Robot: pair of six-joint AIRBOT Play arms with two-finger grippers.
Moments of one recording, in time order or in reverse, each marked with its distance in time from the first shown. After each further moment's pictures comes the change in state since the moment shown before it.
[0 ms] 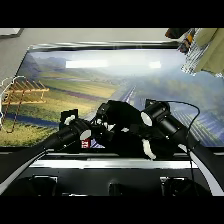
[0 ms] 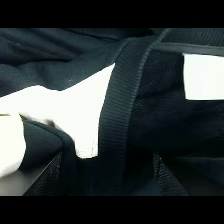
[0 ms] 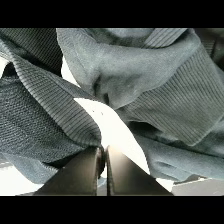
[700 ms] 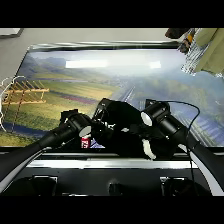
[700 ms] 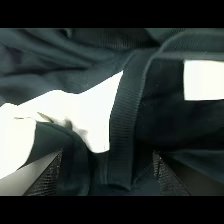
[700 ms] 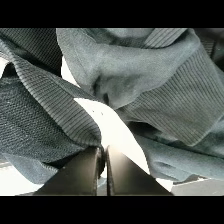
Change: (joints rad) left arm -0.010 0.003 0.106 0.116 -0.159 -0.038; right arm 0.000 0.000 0.000 -0.001 0.000 -0.002
